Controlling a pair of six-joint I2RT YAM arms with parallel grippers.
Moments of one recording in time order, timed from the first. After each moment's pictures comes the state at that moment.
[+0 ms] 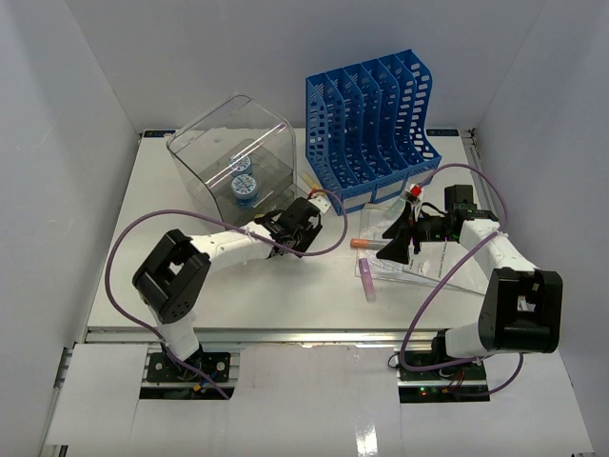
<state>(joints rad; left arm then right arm) -0.79 1.76 1.12 -0.27 -0.36 0.01 -0.01 1.40 0.88 -0.63 -1.20 -0.74</state>
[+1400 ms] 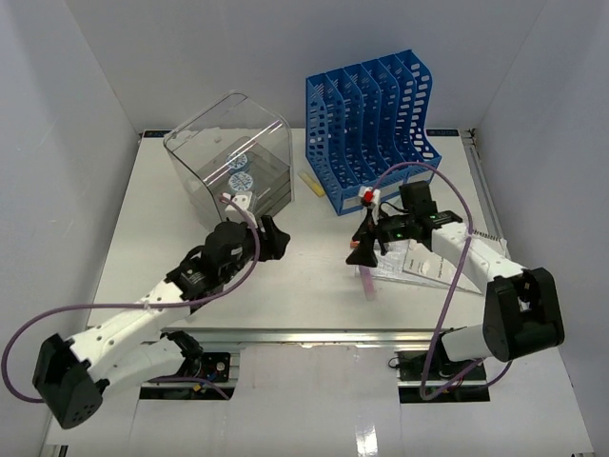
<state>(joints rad) -0.75 0.97 0.67 -0.07 -0.23 -0.53 0.29 1.38 0.88 -0.40 -0.97 -0.49</state>
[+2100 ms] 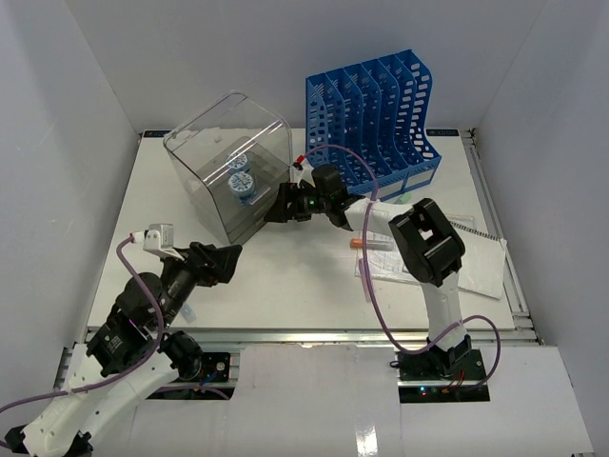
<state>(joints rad) -0.75 0.28 0.67 -0.44 -0.35 -0.59 0.67 2.10 1.36 0.28 -0.55 0.59</state>
